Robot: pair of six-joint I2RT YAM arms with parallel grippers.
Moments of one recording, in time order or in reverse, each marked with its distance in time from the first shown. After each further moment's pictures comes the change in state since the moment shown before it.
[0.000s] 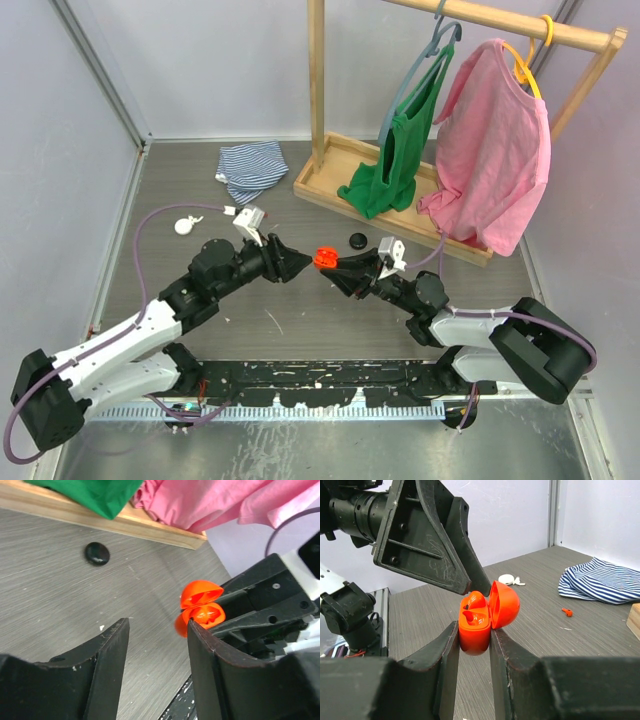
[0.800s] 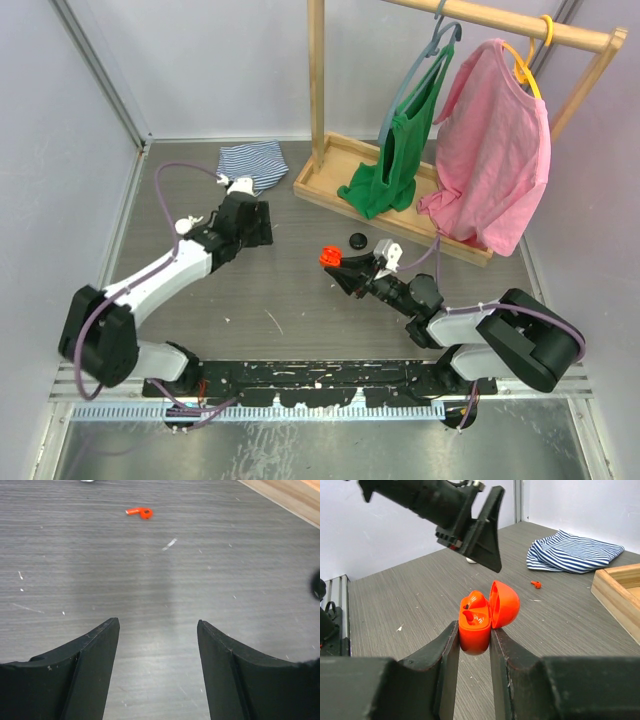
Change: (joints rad) left arm 0.234 0.384 0.294 -0.475 -0.414 0.187; right arm 0.000 0.076 -0.034 0.003 0.117 -0.083
